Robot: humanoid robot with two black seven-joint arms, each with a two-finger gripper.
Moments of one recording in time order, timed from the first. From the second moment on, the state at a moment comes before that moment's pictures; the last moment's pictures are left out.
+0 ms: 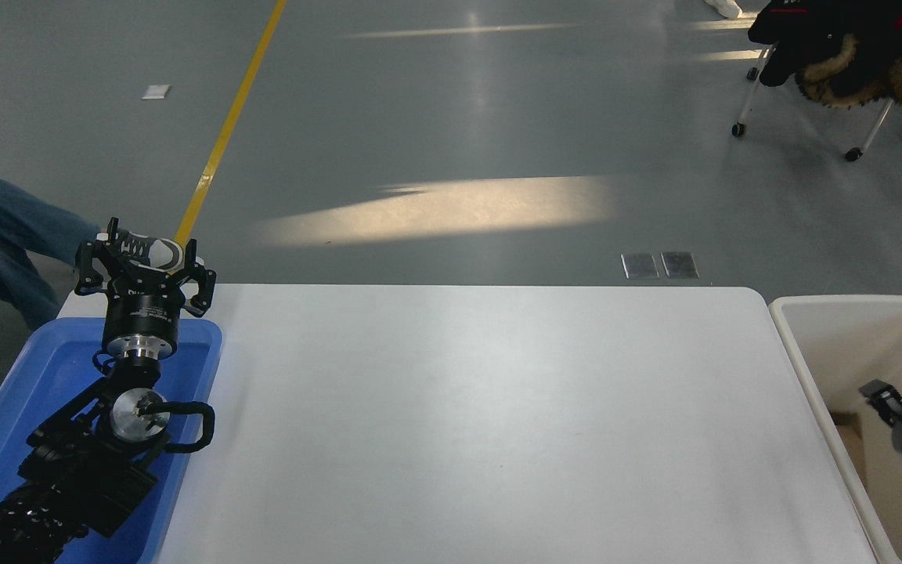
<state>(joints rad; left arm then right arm) -0.61 0.19 -0.97 -0.40 -0.12 -0.53 -0.56 0.94 -0.61 -0.84 0.53 0.24 0.03 -0.03</state>
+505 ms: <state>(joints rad) -0.61 0.19 -0.97 -0.40 -0.12 -0.53 -0.56 1.86 -0.59 -1.25 1.45 0.10 0.05 -0.03</state>
